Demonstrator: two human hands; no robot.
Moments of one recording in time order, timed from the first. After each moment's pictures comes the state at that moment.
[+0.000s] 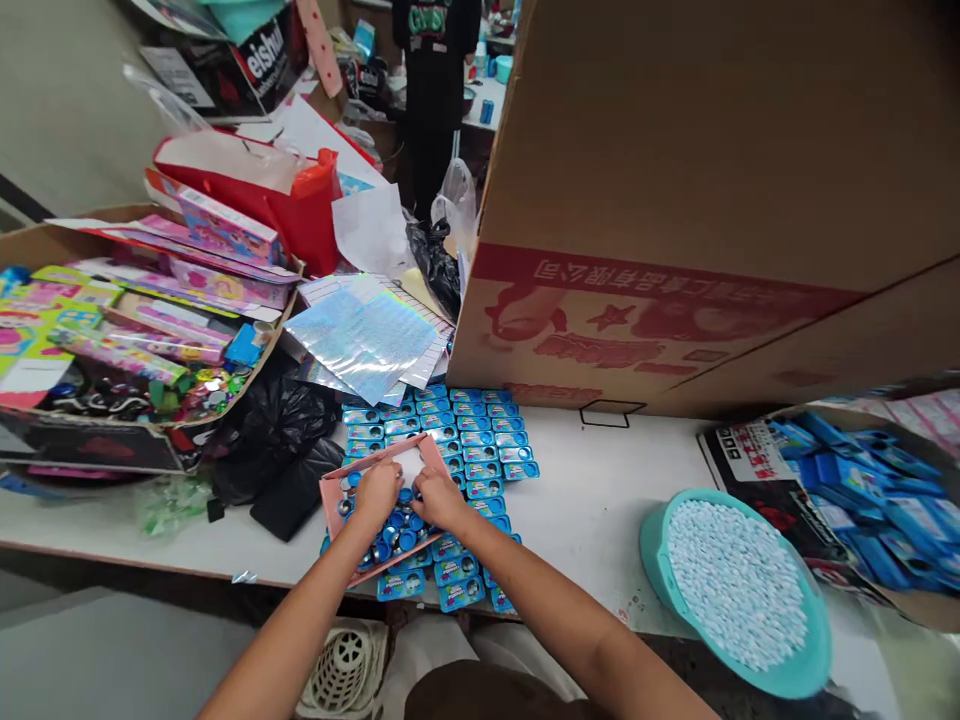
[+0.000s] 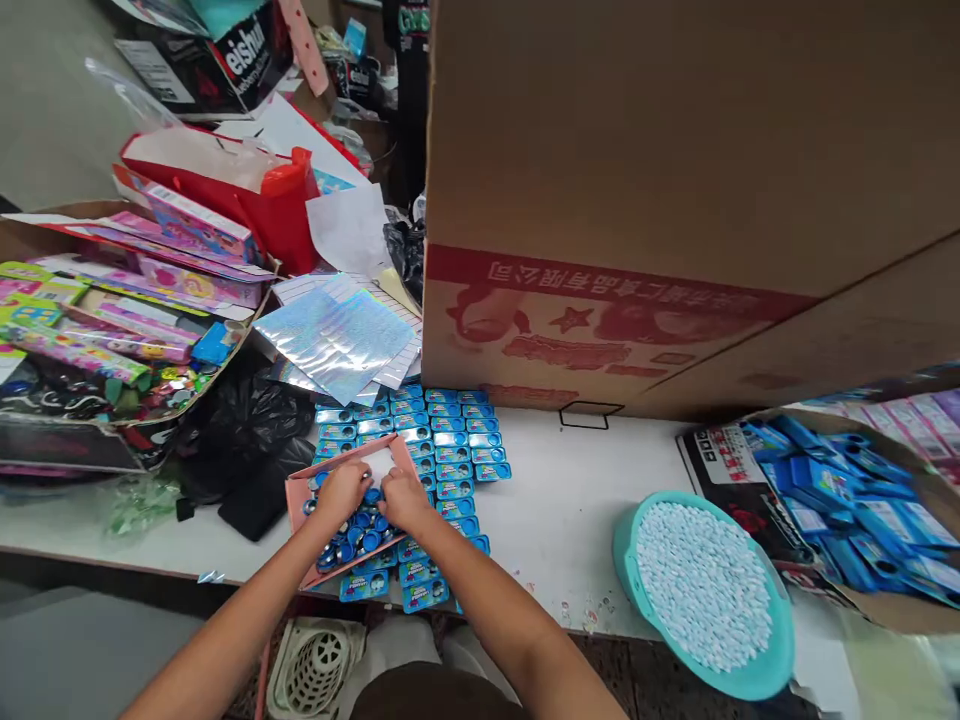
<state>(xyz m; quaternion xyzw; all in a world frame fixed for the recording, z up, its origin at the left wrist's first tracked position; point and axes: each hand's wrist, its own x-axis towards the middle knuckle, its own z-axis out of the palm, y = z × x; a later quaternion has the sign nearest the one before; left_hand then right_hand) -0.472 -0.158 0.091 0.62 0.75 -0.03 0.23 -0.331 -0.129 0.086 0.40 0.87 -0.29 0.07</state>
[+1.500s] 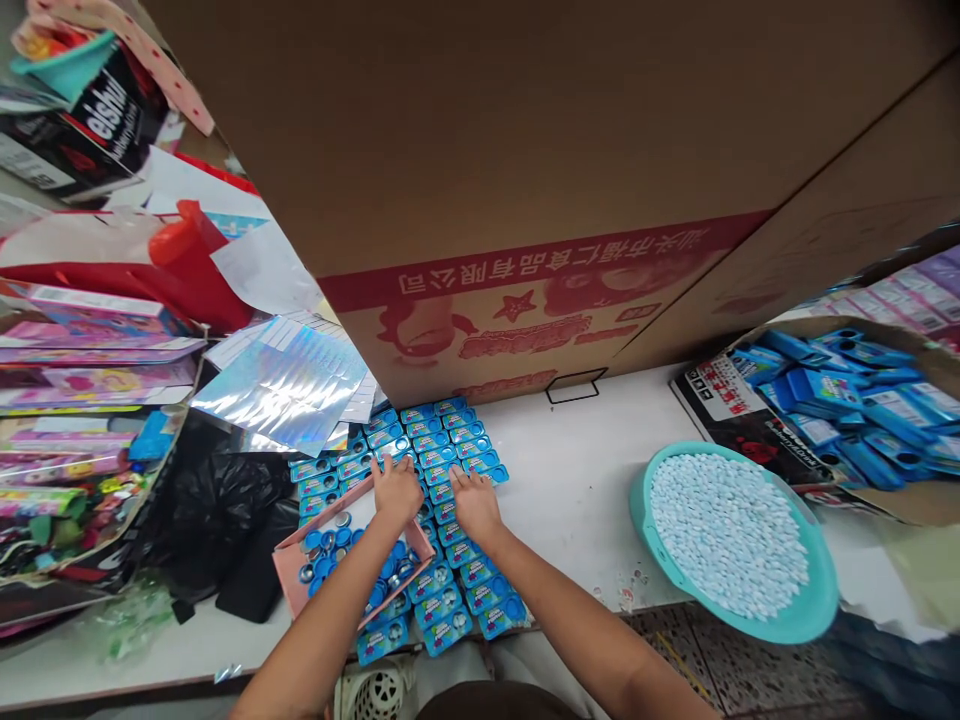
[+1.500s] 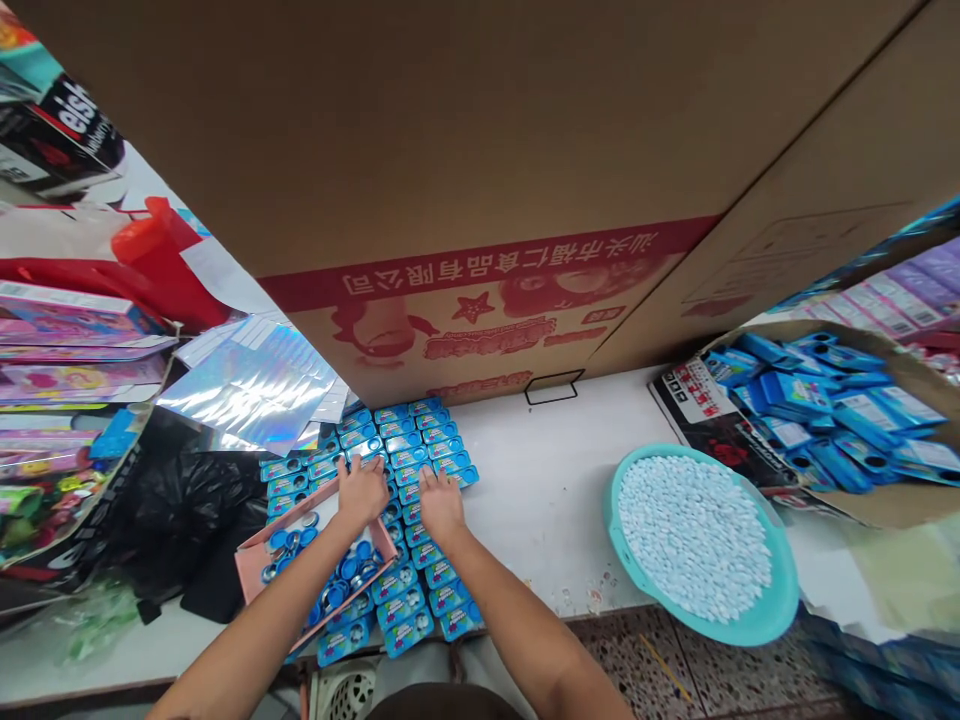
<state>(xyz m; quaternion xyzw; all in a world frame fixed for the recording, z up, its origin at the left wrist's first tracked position) -0.369 -0.065 0.085 0.72 0.69 -0.08 0.10 -0.215 -0.086 0.061 0.56 0.79 -0.24 0.06</state>
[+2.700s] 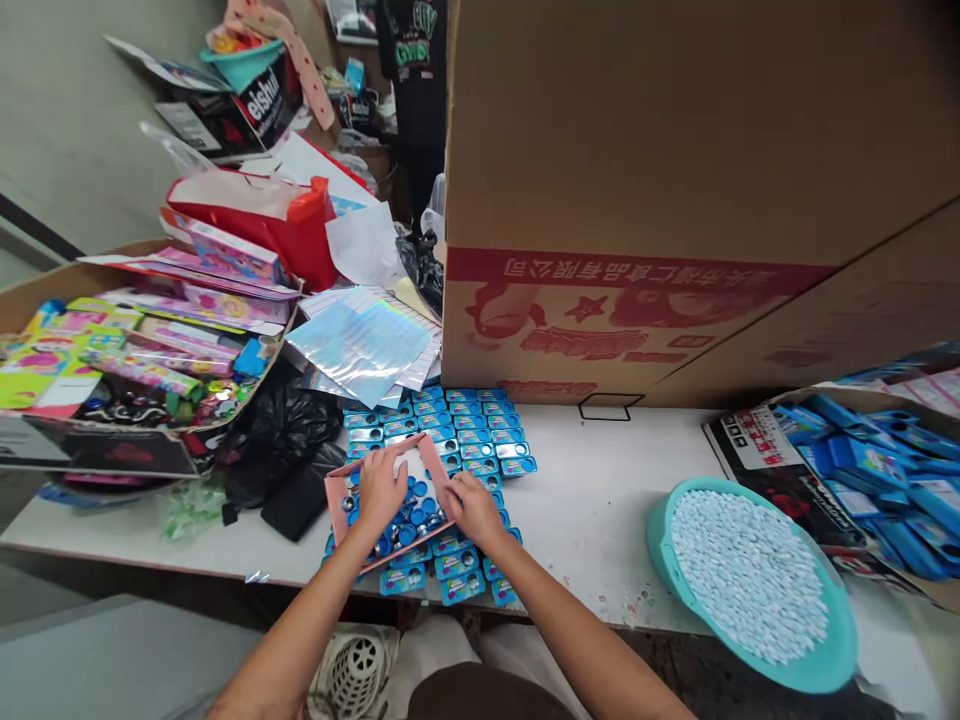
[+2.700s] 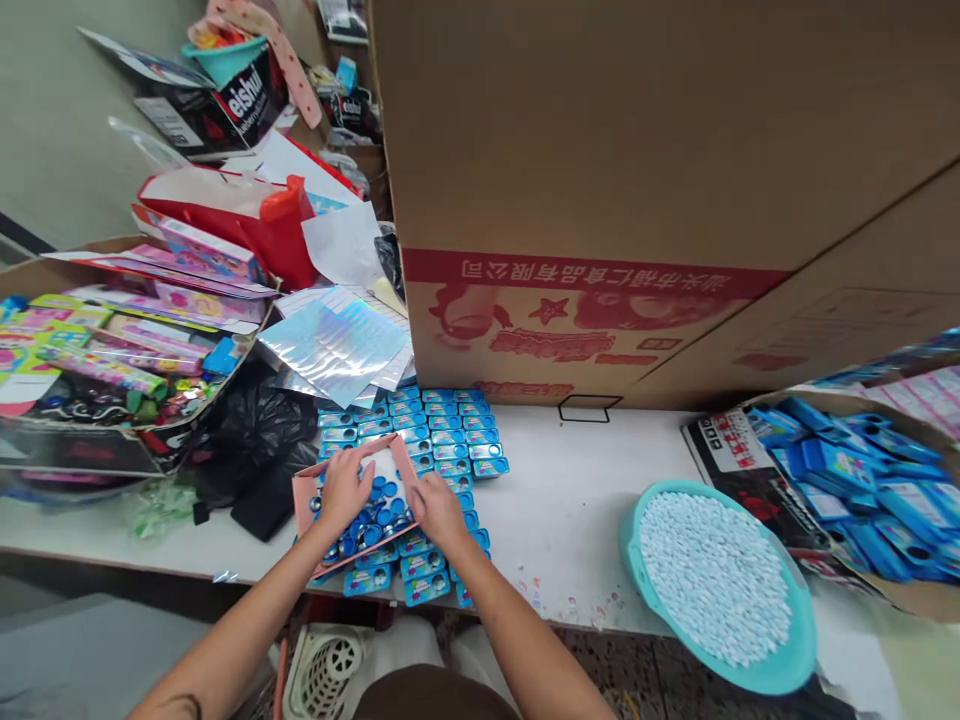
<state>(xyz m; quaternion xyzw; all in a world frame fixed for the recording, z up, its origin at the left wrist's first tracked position) -0.449 -0.166 0.103 0.63 0.75 0.20 0.09 -0.255 -0.153 0.073 0.47 0.81 -0.30 -0.19</state>
